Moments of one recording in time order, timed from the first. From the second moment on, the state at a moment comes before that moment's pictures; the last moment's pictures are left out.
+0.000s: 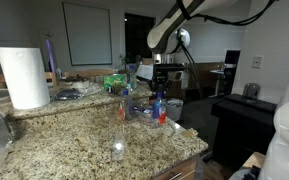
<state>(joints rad) -0.03 -0.09 -0.01 -2.31 -0.02 2.24 0.36</state>
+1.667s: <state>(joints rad) -0.17 0.19 -0.21 -2.19 -0.03 2.20 0.30</state>
